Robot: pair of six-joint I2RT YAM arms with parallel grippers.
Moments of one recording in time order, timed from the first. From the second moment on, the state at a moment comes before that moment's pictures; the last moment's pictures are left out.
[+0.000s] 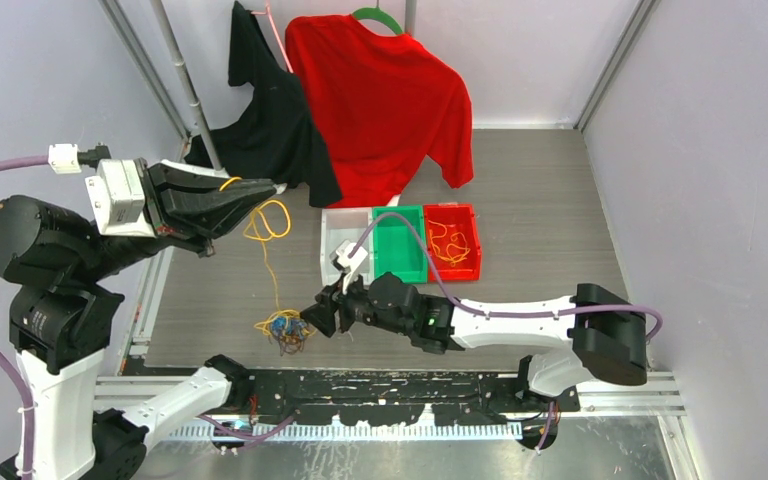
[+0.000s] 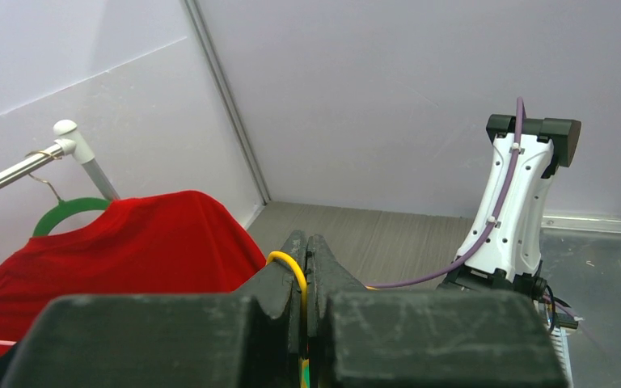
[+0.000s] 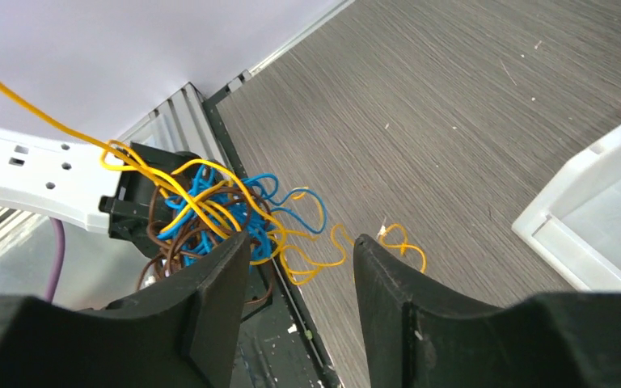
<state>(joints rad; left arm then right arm) -0.48 0.92 1.76 -0.48 0.70 0.02 1.28 1.42 0.80 0.45 0.11 0.43</state>
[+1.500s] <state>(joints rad) -0.48 0.75 1.20 -0.84 0.73 0.29 1.28 1.27 0.87 0.31 0.05 0.38</state>
